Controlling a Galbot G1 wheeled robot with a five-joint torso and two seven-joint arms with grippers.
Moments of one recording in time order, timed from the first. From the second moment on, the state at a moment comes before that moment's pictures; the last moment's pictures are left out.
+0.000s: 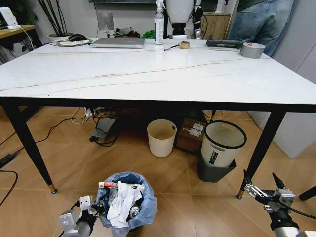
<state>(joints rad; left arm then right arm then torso) 1.78 -1.10 -0.51 -2.07 -0.82 0.27 -0.32 -1.94 1.25 0.81 2.12 0.46 0.27 -0.01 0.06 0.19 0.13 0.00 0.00</state>
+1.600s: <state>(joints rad) 1.77 -1.10 -0.50 -2.05 -0.81 0.24 -0.32 -1.94 1.25 0.81 2.12 0.46 0.27 -0.01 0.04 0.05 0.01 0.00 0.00</state>
